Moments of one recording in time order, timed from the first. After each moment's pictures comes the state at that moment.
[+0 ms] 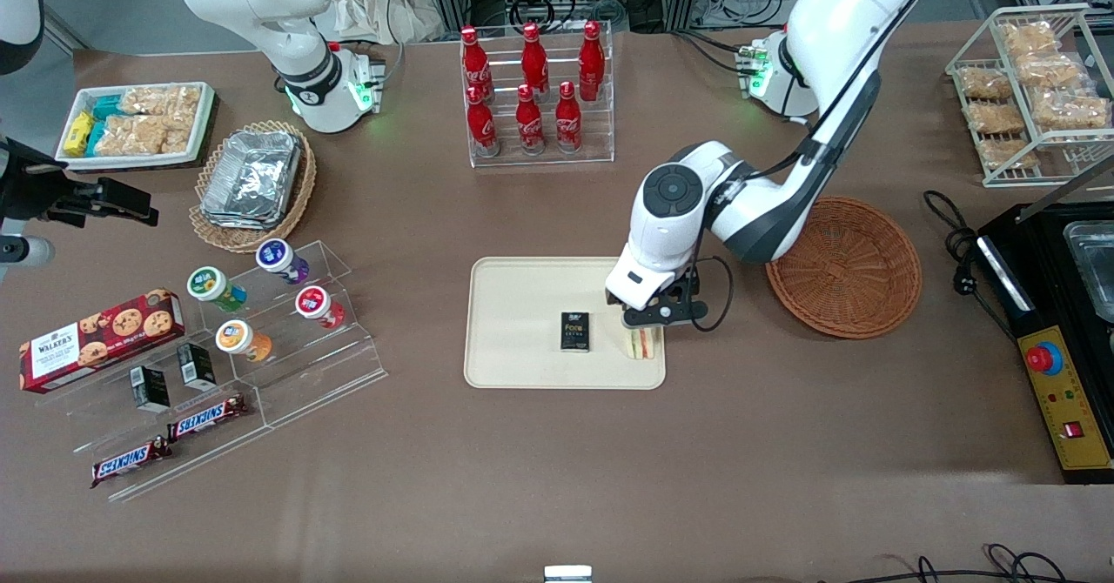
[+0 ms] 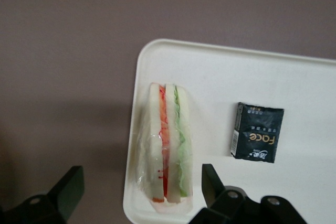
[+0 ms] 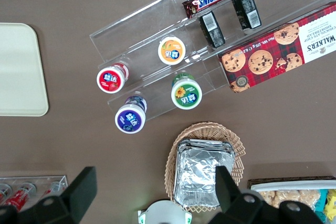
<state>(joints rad) -0.19 0.47 -0.48 -1.77 0.36 2.23 -0.94</state>
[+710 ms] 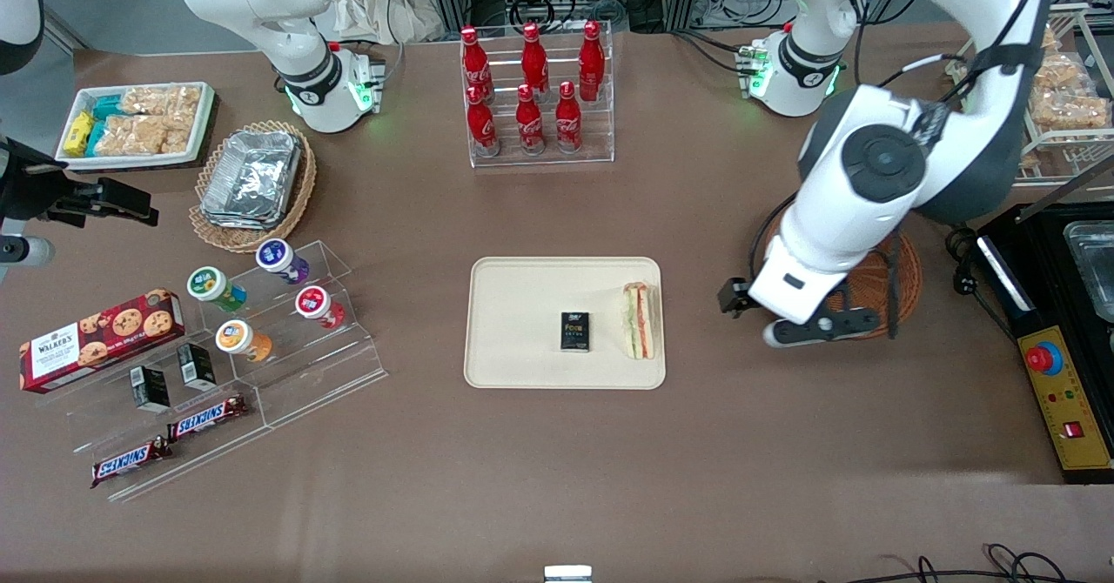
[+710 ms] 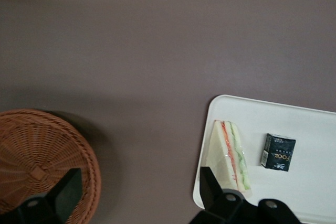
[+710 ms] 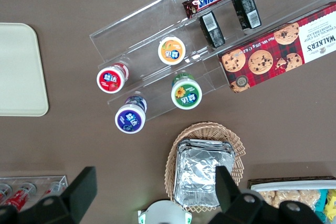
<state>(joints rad) 0.06 0.27 -0.49 -1.64 0.17 1.95 -0.61</state>
